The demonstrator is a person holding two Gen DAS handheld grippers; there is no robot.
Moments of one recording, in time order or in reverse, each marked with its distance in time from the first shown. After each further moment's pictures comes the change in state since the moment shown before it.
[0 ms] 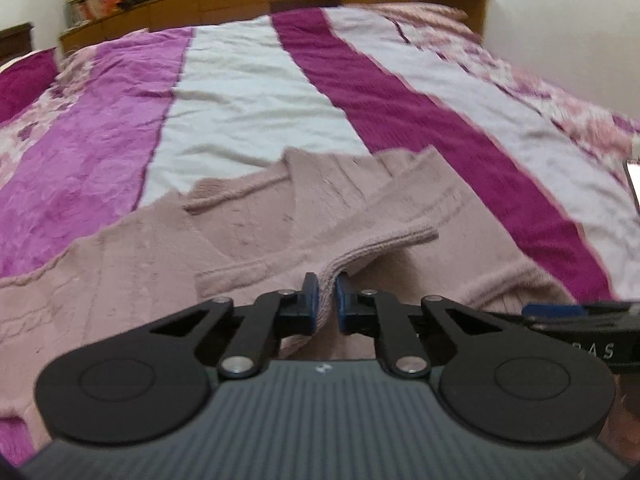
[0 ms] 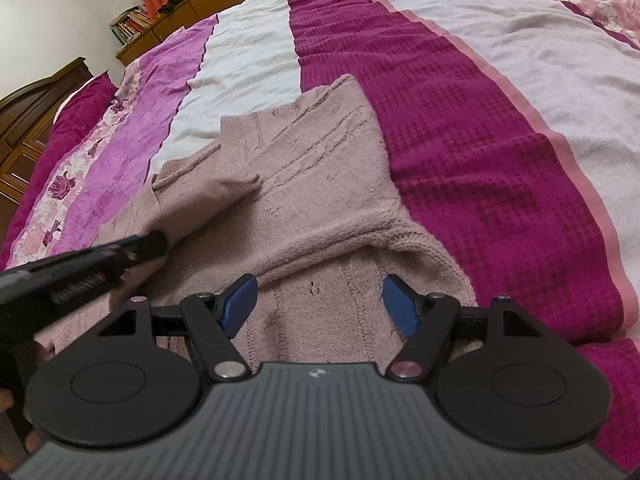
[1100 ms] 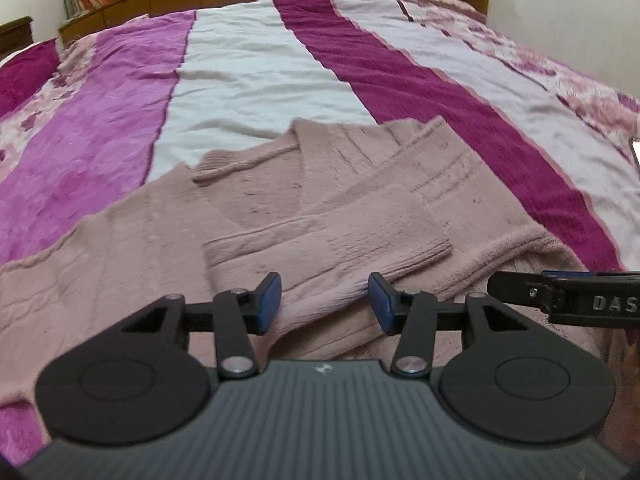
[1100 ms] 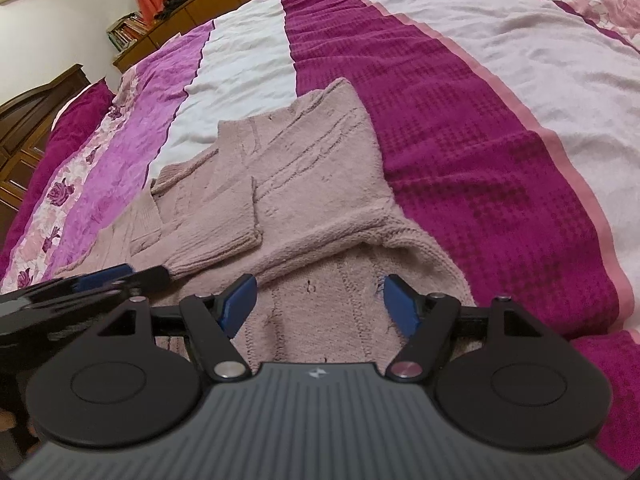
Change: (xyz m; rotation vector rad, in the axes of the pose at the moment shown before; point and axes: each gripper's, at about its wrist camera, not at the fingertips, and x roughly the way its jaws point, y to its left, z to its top) left arm 0.007 -0.005 -0.015 0.048 0.080 0.015; right arm -0.003 -0.004 -0.002 0.017 -0.015 -0.002
